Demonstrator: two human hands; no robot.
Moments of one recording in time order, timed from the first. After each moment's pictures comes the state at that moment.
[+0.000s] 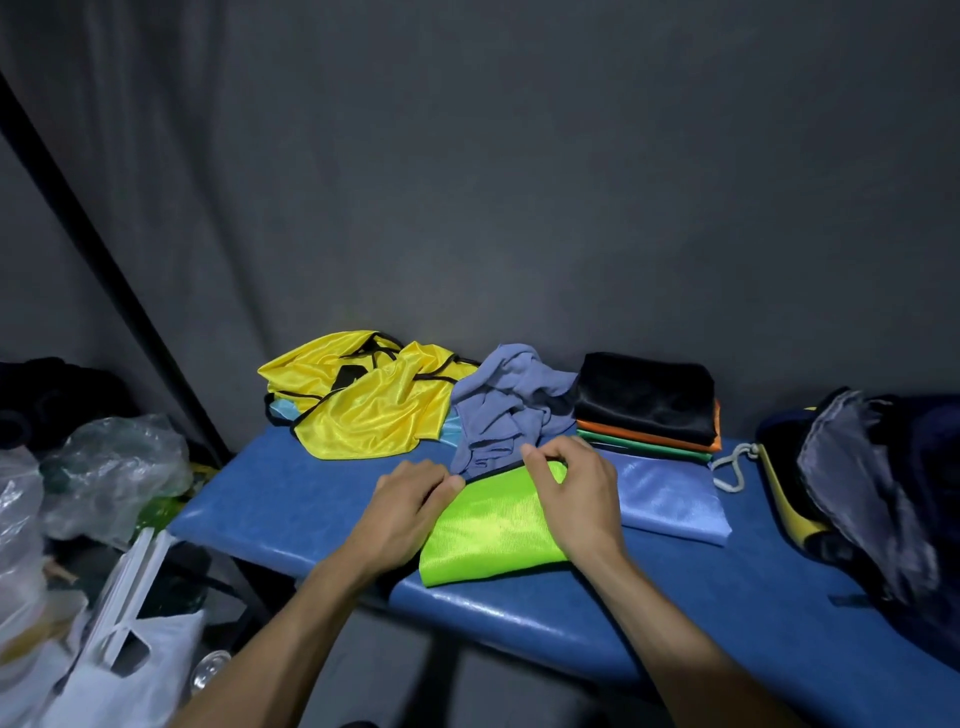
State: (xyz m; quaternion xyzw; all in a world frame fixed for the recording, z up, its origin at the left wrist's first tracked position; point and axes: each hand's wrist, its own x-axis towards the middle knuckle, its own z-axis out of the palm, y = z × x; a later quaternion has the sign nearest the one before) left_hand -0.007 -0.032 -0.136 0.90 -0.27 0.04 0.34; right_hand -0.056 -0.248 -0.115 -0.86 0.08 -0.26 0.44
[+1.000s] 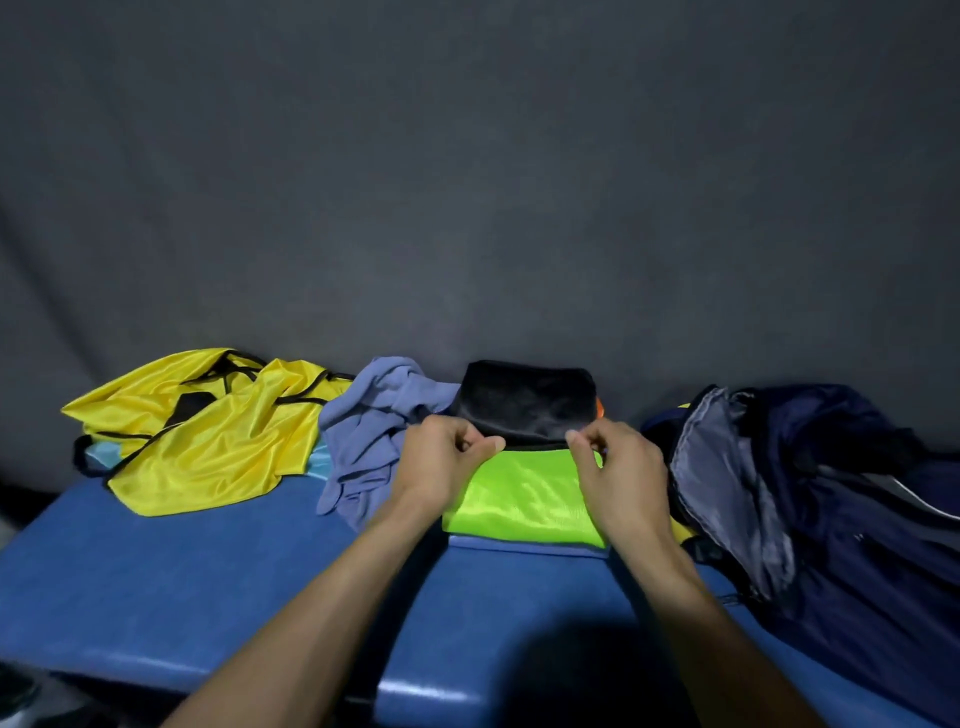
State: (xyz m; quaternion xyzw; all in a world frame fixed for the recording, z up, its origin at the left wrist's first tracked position) left_hand 0.031 -0.225 -0.094 0.85 -0.20 0.01 0.48; right_hand -0.068 -0.407 -0.089 -0.88 0.17 -0.33 0.29
